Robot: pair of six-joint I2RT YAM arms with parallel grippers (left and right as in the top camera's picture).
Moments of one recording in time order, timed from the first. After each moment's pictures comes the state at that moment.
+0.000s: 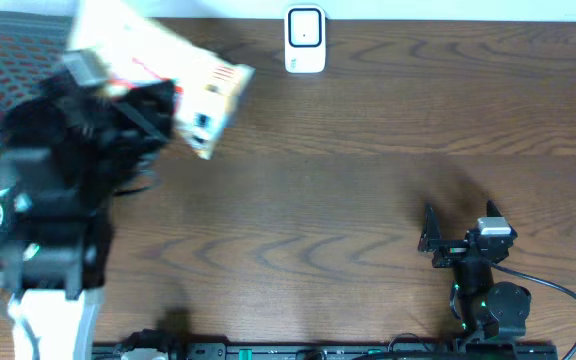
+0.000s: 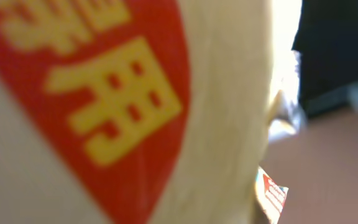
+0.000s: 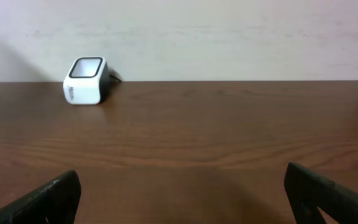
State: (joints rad) left arm -0.06 1.06 1.28 -0.56 0.43 -0.79; right arm 0.00 0.01 0.01 -0.07 -0.05 0.02
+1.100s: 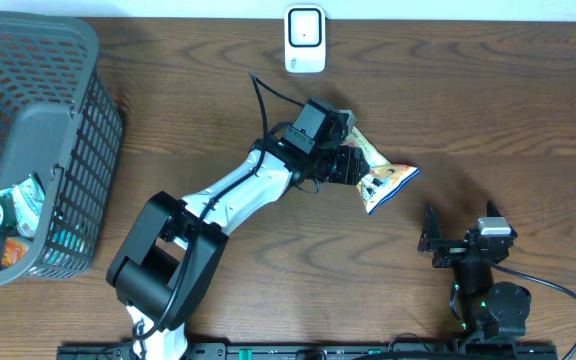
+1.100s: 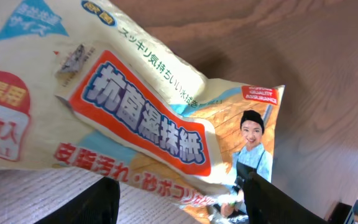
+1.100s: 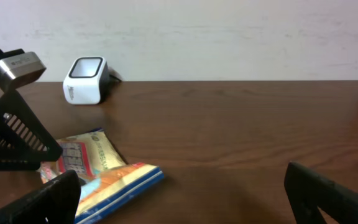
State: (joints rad) left arm -0.63 1.93 1.28 -0.27 0.44 -0.50; right arm 0.00 0.01 0.01 -0.07 -0.05 0.02
